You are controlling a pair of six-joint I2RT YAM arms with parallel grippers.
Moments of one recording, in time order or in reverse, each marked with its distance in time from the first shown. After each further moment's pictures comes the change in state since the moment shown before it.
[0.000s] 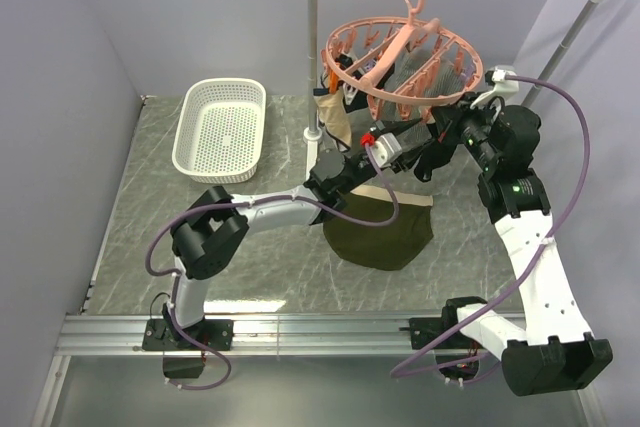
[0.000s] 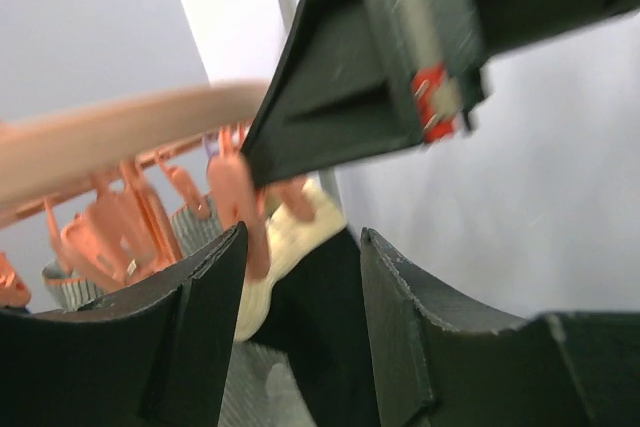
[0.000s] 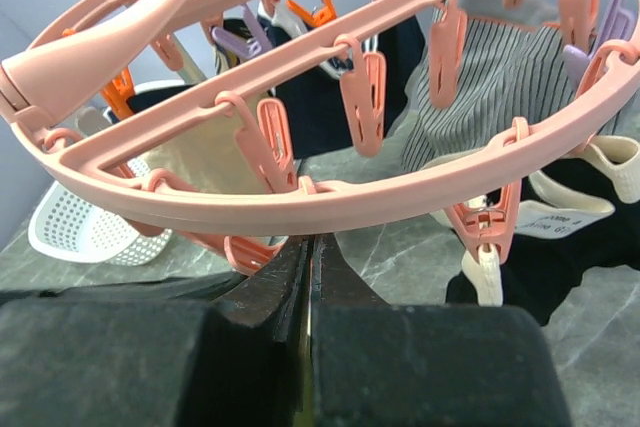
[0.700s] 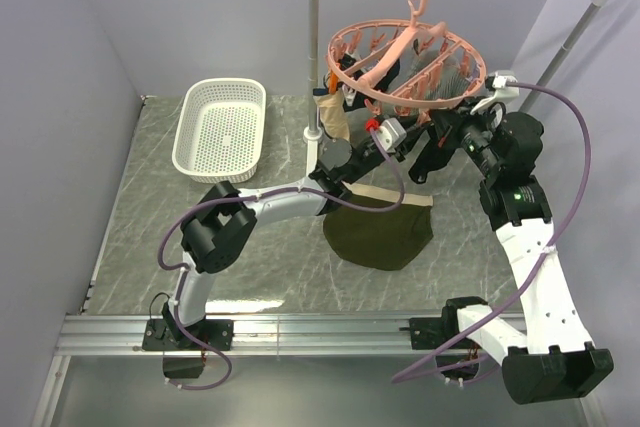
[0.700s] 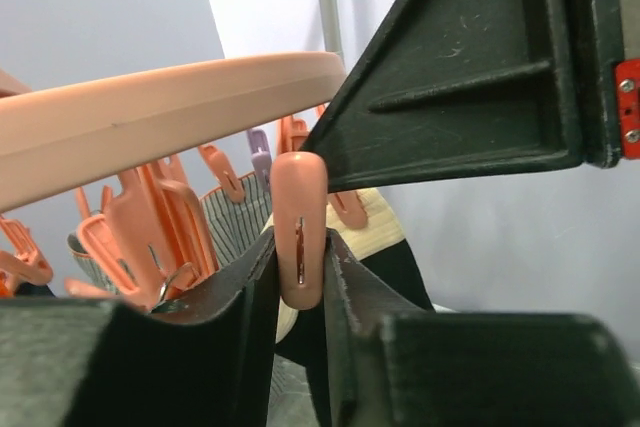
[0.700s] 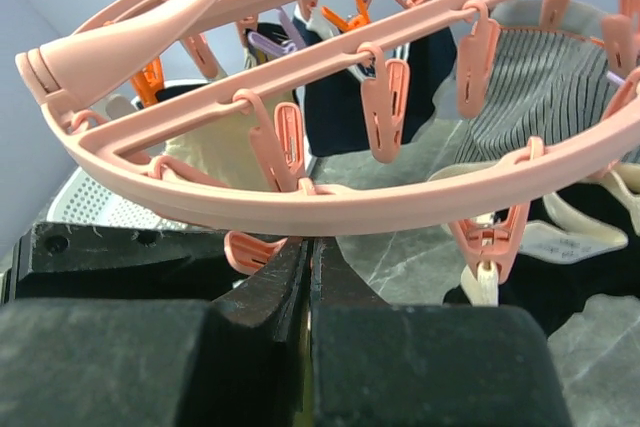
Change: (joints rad) left arm 0.033 0.084 0.119 -0.061 -0.040 -0.043; right arm 0.000 -0.044 -0.030 0.019 -0.043 -0.006
